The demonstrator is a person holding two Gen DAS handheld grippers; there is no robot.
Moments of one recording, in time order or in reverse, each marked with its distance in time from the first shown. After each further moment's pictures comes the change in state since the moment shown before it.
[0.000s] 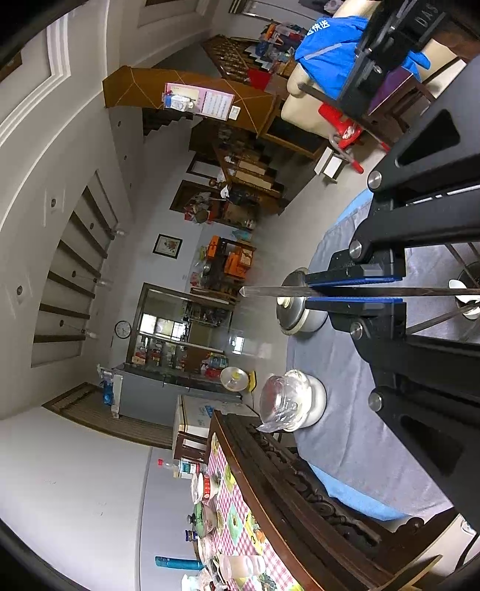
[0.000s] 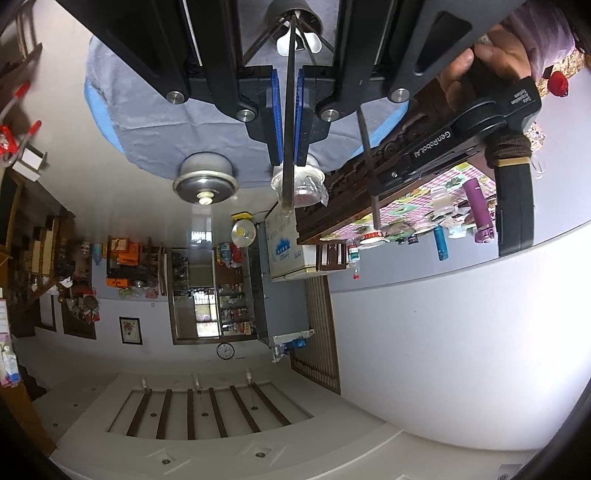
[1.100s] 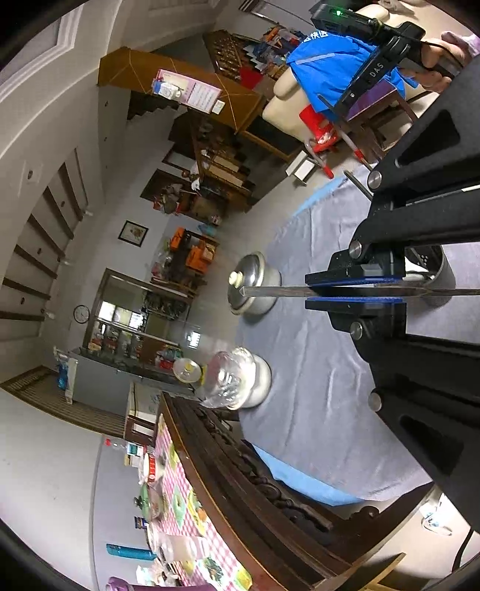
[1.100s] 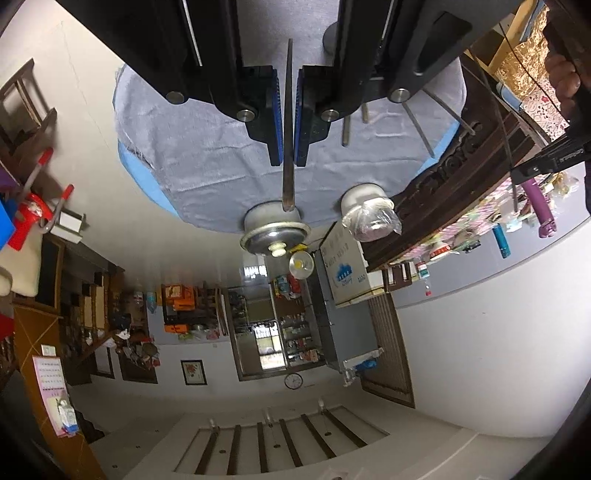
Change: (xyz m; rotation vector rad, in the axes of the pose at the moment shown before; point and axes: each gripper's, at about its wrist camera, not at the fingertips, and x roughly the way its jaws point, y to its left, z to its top) left arm -0.024 0.059 -0.023 -0.086 0.170 -0.010; right arm -0.003 -0.087 -0.056 0.149 0.075 -0.202
